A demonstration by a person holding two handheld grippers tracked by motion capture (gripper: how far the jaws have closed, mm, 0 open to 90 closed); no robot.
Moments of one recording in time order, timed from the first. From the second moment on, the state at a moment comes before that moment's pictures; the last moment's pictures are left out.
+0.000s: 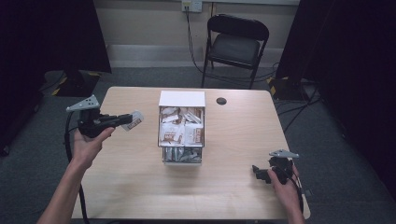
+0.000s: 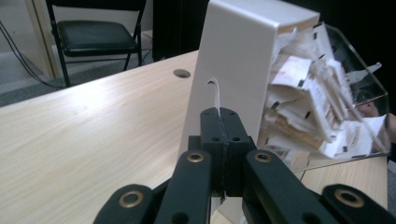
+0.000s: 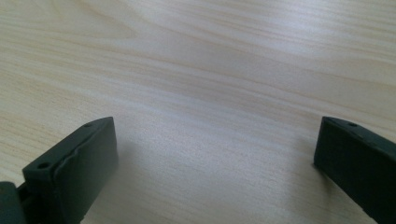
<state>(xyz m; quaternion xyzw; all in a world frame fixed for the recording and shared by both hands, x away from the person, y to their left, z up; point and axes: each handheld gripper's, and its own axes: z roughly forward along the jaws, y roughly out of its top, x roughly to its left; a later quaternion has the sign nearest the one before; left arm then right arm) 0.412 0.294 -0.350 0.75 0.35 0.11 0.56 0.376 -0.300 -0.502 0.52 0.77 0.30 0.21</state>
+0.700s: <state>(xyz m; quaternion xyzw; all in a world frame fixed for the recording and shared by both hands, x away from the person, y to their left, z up) 0.425 0.277 -0.389 0.77 0.36 0.08 0.53 0.376 -0.300 -0.502 0.52 0.77 0.30 0.21</state>
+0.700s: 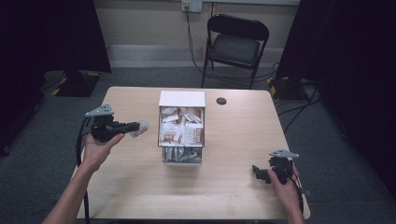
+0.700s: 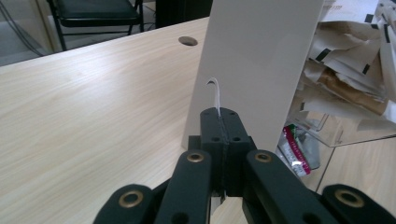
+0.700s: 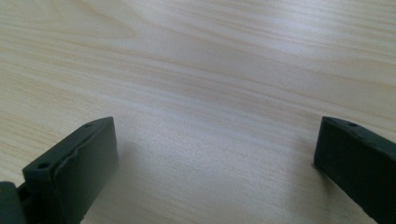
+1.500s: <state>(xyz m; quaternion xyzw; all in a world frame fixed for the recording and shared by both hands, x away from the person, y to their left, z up) 0.442 0.244 -0.433 0.80 0.37 0.04 0.48 0.376 -0.300 -0.502 0.52 0.77 0.30 0.21</state>
